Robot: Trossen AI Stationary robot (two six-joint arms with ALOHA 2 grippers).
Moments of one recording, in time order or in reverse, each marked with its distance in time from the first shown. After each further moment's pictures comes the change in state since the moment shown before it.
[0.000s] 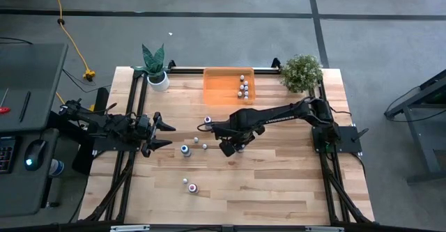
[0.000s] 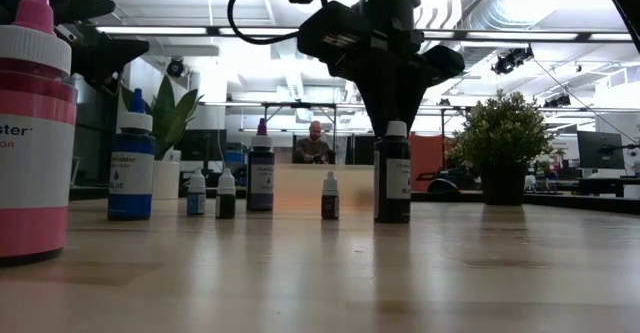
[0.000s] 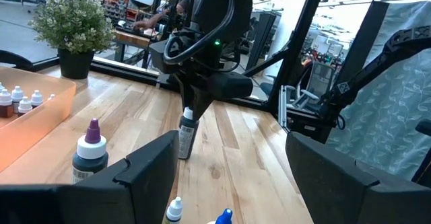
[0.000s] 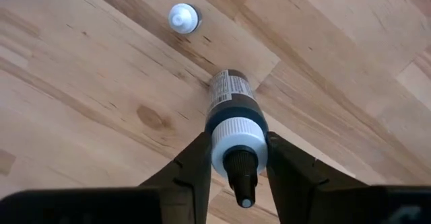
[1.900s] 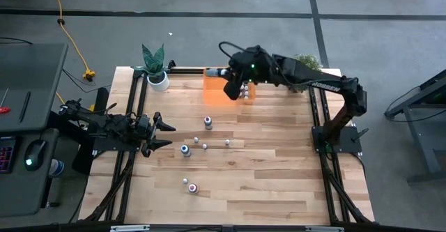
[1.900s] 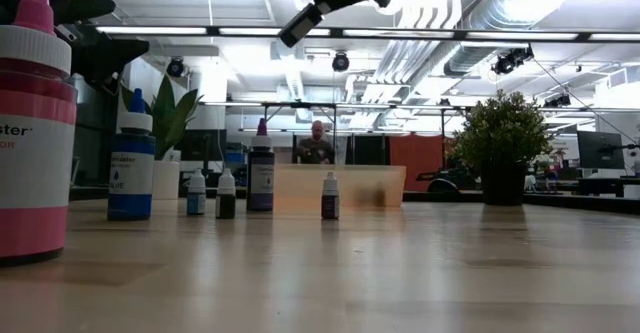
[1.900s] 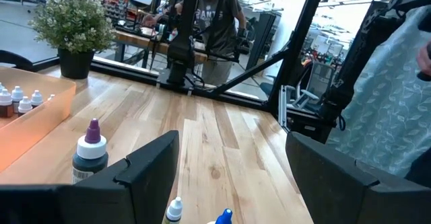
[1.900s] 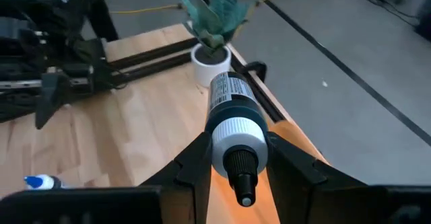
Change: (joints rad) left arm 0.000 0.000 0.000 0.000 0.000 0.000; right arm -0.327 -0.399 0.002 0.600 0.252 -0.916
